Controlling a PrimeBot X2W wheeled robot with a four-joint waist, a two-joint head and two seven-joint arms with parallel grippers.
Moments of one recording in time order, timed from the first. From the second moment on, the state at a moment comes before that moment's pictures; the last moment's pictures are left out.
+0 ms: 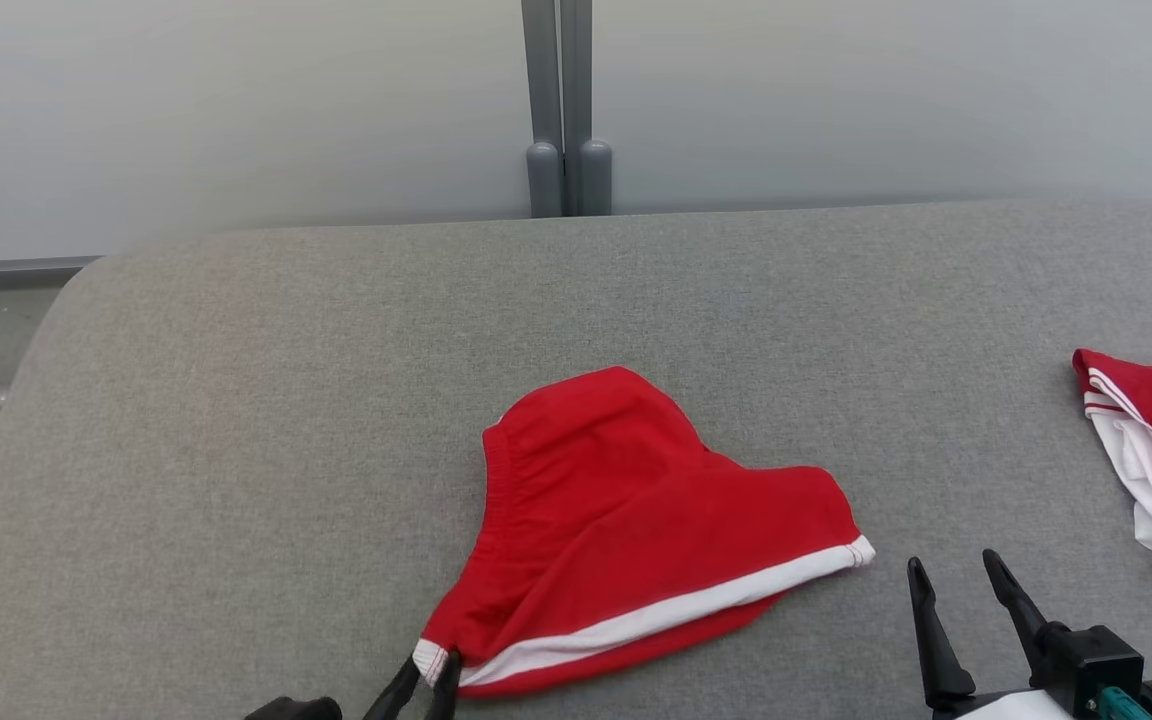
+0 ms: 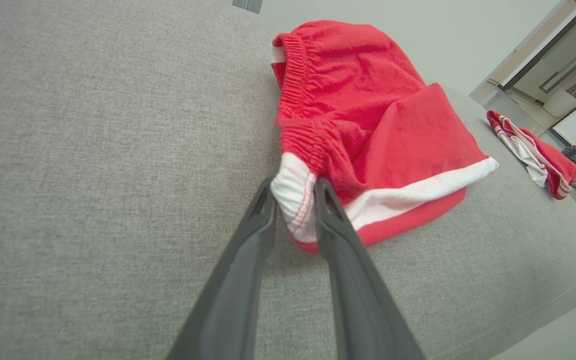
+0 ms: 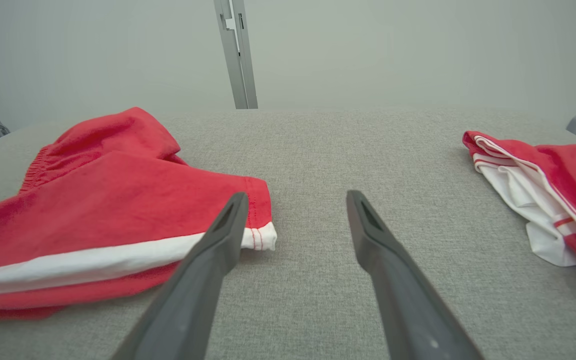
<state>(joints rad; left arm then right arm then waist) 0.06 0.22 -0.51 0.34 -0.67 -0.13 -0.26 0.16 -0.05 -0.02 0.15 0.09 0.13 -0.26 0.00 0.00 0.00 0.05</state>
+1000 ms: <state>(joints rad) 0.18 0.05 0.03 0.11 -0.18 -0.11 -0.26 0.18 -0.05 -0.09 0.01 0.04 0.13 -0.26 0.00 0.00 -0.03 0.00</state>
